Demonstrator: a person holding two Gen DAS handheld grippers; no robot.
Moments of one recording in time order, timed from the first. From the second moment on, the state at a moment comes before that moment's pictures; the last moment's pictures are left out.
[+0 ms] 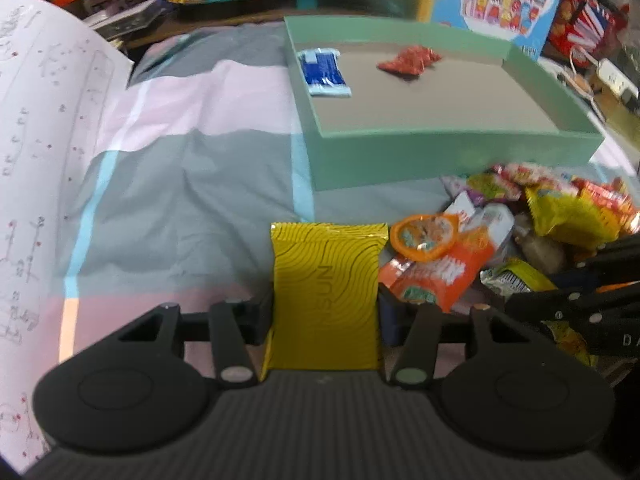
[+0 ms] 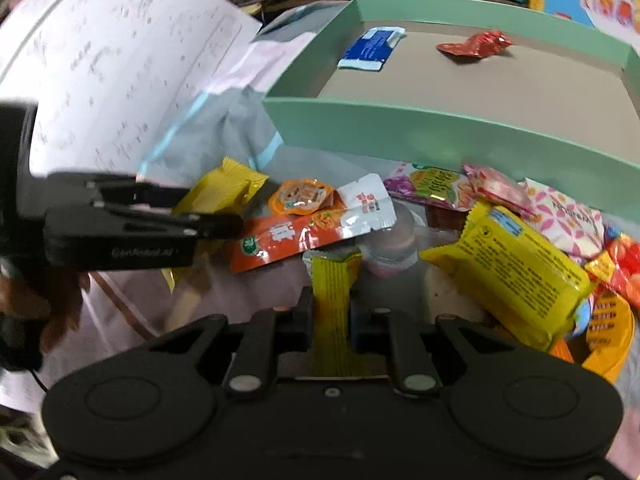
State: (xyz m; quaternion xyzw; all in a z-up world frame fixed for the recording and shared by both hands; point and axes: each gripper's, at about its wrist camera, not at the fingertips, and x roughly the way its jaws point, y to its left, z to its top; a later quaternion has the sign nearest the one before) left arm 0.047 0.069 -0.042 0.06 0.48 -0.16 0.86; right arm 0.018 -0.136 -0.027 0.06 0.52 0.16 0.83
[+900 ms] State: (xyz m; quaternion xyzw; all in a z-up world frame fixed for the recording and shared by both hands) left arm 0.209 -0.025 -0.020 0.04 0.45 -0.14 0.88; right arm 0.197 -0.215 0.007 0.25 0.44 0.04 0.86
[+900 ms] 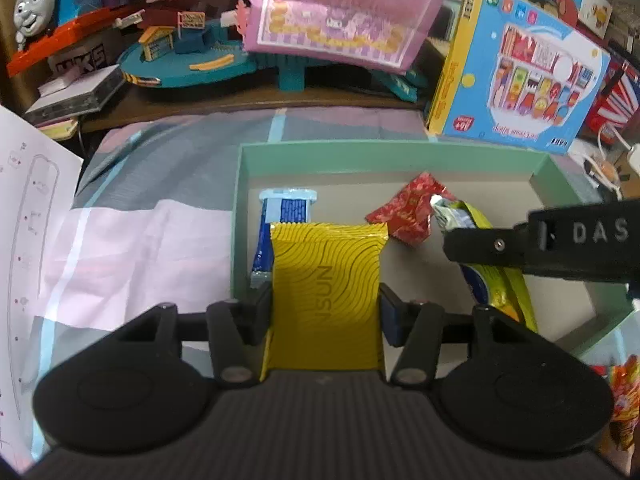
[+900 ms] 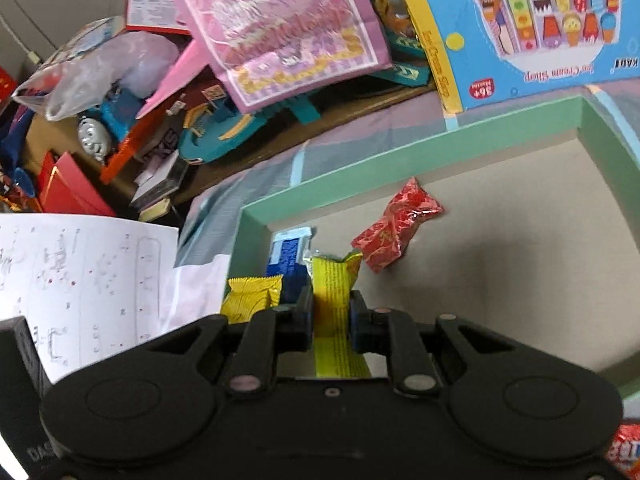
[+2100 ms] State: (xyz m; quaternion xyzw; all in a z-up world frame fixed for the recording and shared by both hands) left arm 0.071 -0.004 -0.026 0.08 0.46 -0.17 0.87; right arm 0.044 -0.255 0.030 0.22 0.43 0.03 0.88
